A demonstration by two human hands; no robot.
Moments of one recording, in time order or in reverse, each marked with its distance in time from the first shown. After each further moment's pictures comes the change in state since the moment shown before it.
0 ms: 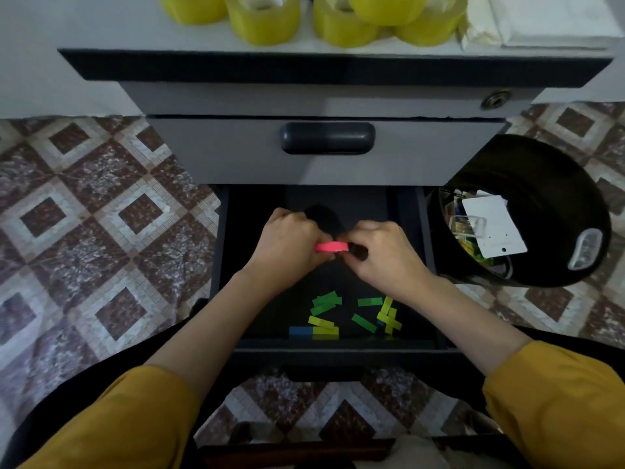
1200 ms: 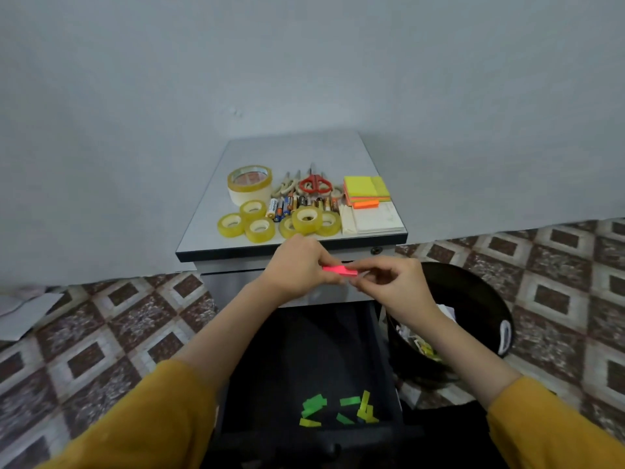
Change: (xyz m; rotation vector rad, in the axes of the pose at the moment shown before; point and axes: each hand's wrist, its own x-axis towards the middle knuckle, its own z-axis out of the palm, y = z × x) left_hand -0.017 0.106 -0.186 -0.237 0.164 0.085; right_hand -0.050 -0.043 -0.155 0.537 0.516 -0.095
